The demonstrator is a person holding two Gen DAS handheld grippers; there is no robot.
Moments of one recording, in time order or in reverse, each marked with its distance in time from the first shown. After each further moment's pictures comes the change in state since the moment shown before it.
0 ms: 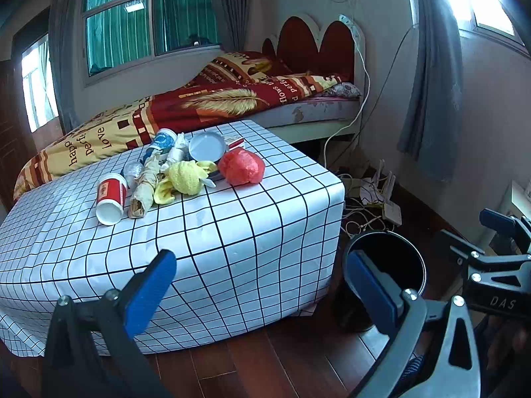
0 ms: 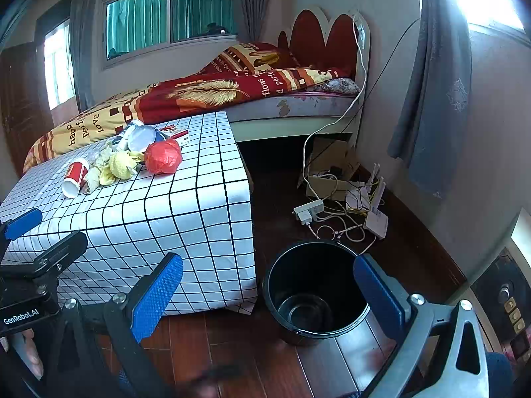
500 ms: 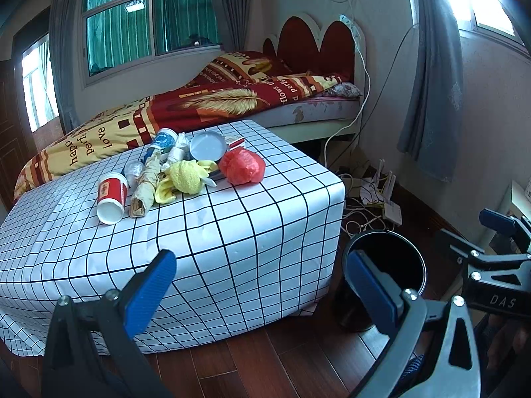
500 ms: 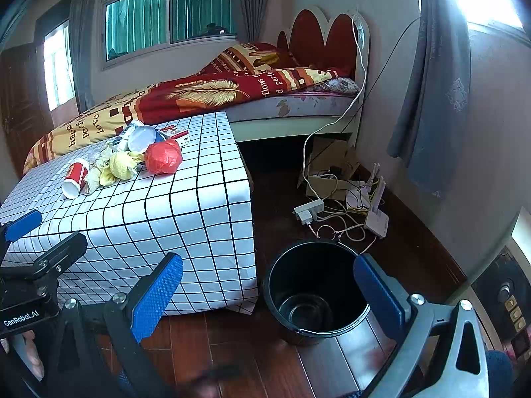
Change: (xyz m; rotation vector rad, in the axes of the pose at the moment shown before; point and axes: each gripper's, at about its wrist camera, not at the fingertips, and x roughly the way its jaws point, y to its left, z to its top) left arm 0.000 0.000 -0.002 -0.002 -0.001 0.003; right arm -0.001 0.000 0.000 0.002 -0.001 0.001
